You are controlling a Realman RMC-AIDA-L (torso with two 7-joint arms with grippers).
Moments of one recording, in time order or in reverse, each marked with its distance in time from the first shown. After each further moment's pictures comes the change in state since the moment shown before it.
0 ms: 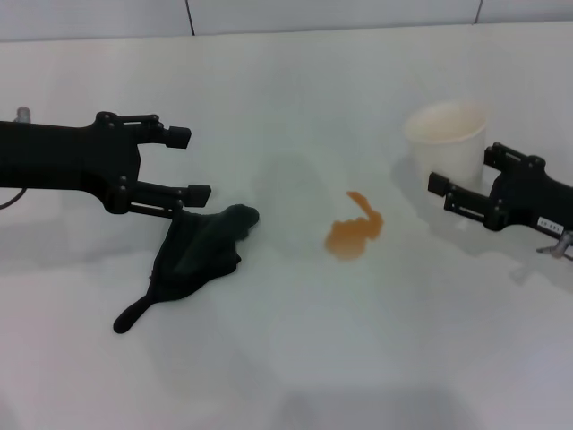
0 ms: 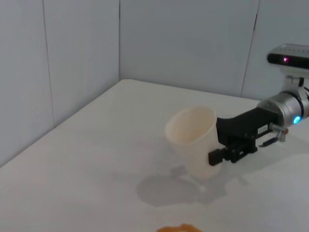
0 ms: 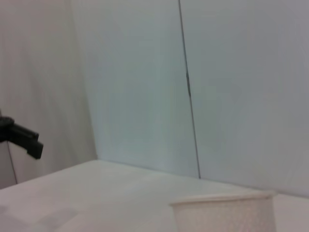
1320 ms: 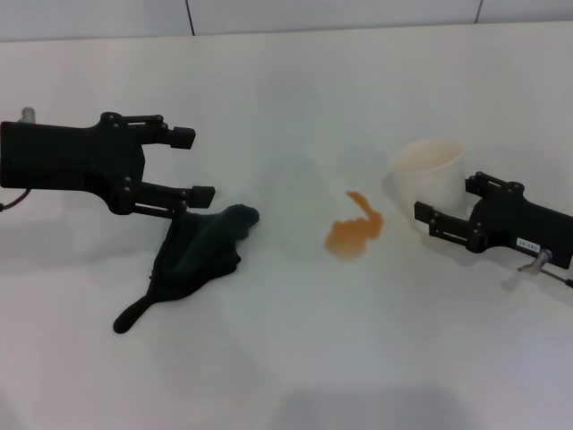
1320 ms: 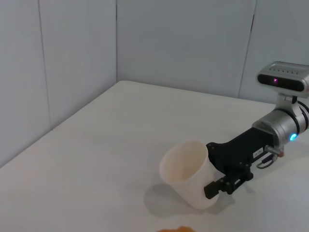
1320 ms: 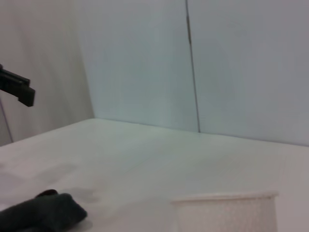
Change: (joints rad) left arm -0.002 -0.006 0.002 0.001 0.000 0.000 0.005; right arm 0.015 0.003 -0.147 0.024 0.064 0.139 0.006
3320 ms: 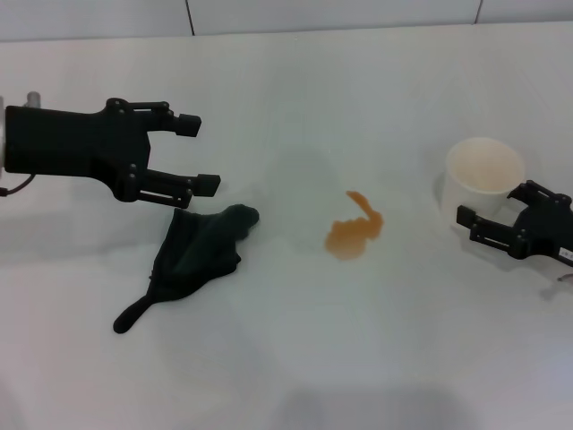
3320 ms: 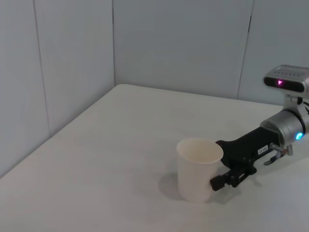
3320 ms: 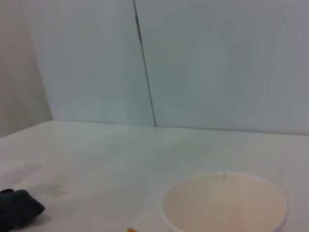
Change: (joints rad) left arm -0.029 0.004 0.000 0.002 0.002 -0.001 -0.005; right arm -0.100 -0.013 0.039 -0.051 0.019 0.012 0.029
